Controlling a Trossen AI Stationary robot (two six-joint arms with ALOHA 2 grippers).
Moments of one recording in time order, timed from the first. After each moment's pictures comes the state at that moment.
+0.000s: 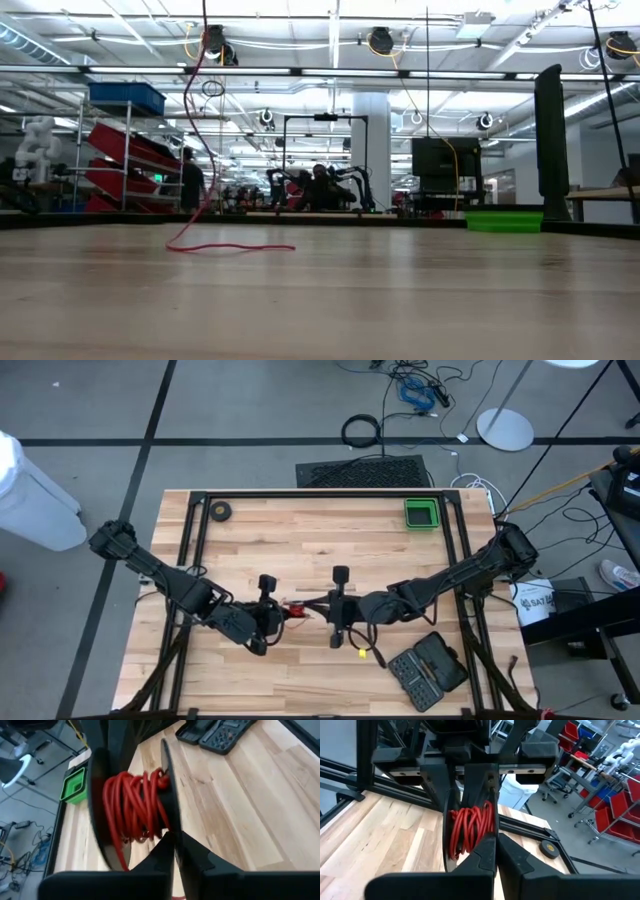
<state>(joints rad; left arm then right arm) -0.54 1.37 1.16 -0.49 -0.56 0.11 0.38 1.64 1.22 0.22 0.53 -0.26</state>
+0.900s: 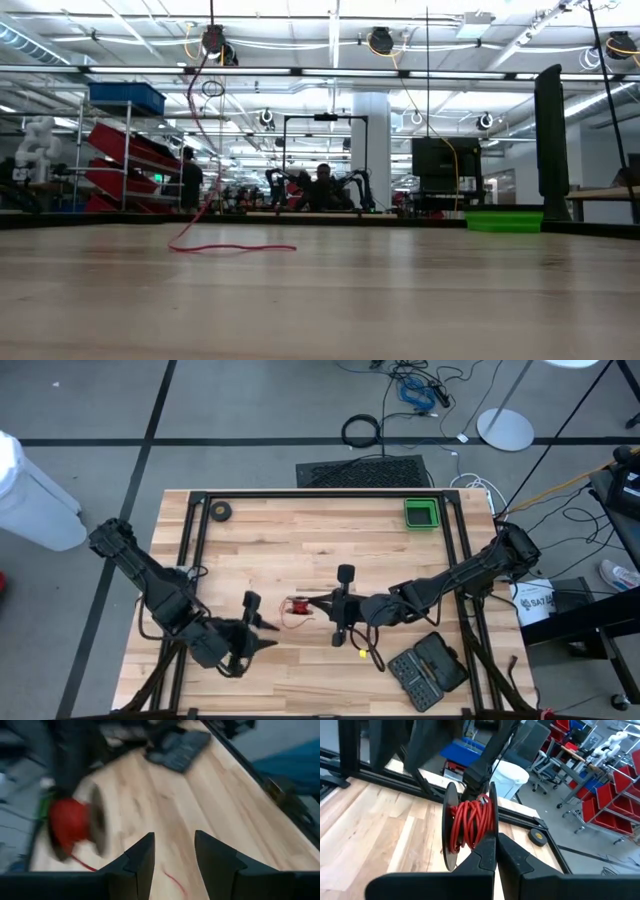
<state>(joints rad) -0.71 1.35 1.23 -0.60 -0.56 0.01 0.40 1.62 1.22 0.15 0.61 -0.25</state>
